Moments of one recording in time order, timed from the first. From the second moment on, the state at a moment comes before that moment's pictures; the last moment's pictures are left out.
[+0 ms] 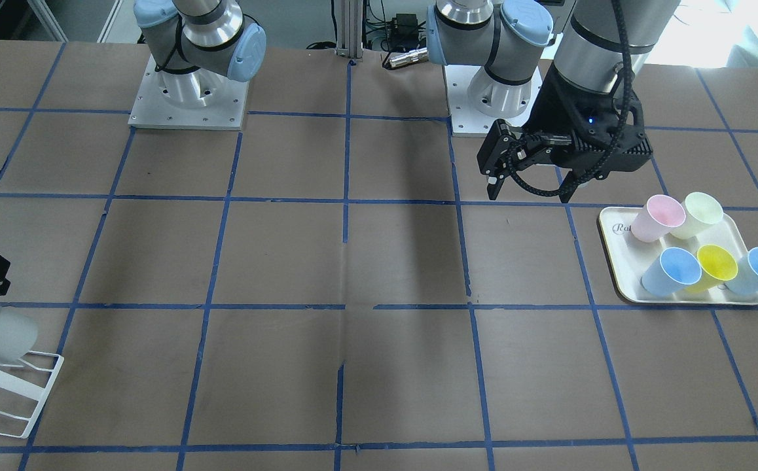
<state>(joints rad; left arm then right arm) -1.58 -1.61 -1.53 -1.43 1.53 -0.01 1.13 -1.28 1.58 -1.94 -1.55 -0.46</state>
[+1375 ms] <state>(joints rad) -1.58 -1.61 -1.53 -1.43 1.53 -0.01 1.14 -1.15 1.55 -2.01 -1.55 -0.46</state>
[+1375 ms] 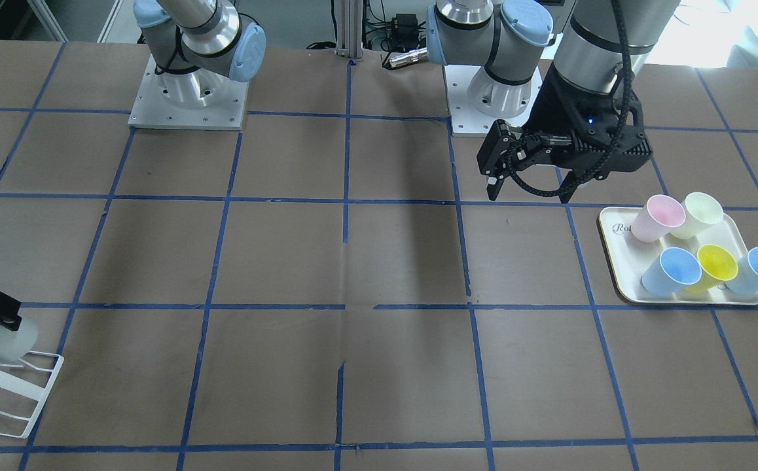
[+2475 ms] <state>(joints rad) -1.58 -1.61 -1.53 -1.43 1.53 -0.01 1.14 -1.15 1.55 -2.01 -1.54 -0.45</state>
